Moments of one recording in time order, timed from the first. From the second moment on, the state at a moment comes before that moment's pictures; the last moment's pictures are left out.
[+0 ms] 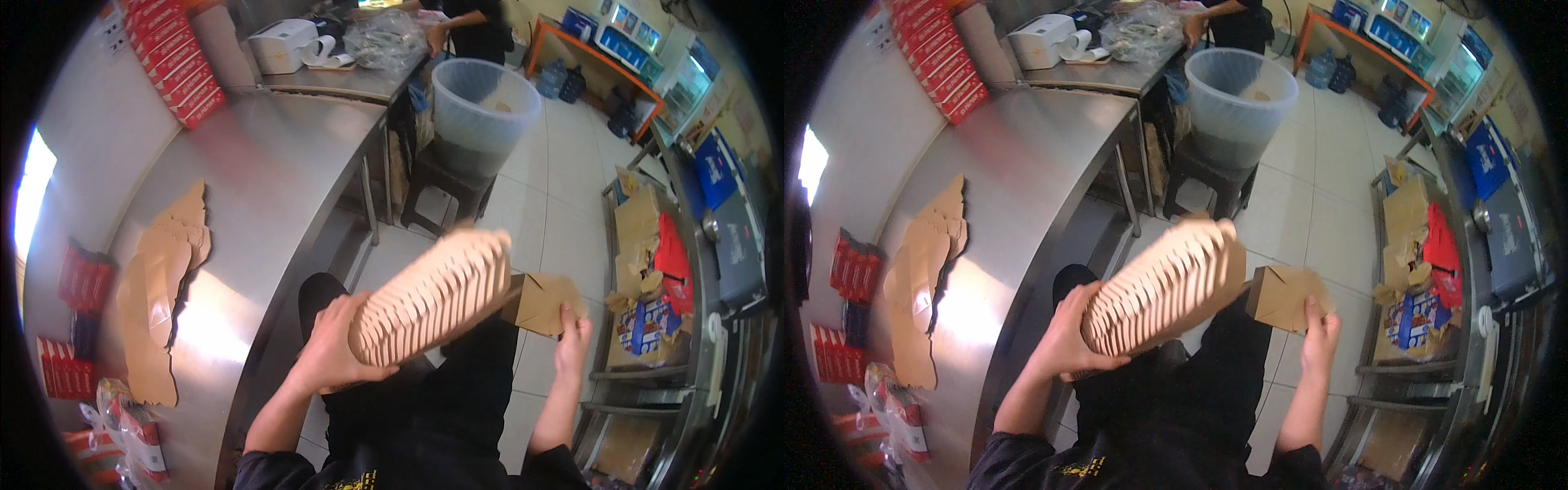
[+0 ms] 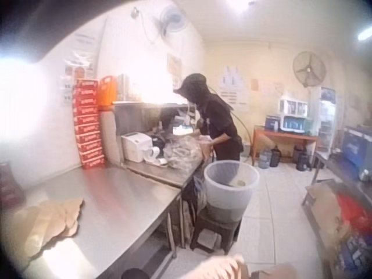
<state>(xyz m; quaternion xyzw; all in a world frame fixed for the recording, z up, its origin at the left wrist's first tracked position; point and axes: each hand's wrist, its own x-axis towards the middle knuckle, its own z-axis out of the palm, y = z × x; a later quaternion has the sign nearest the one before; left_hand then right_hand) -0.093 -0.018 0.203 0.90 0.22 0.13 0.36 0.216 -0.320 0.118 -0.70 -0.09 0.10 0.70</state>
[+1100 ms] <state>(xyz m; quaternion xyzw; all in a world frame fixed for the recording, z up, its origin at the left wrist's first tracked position) -0.107 -0.070 0.165 0.95 0.18 0.04 0.27 0.246 -0.282 0.174 -0.72 -0.27 0.44 0.47</state>
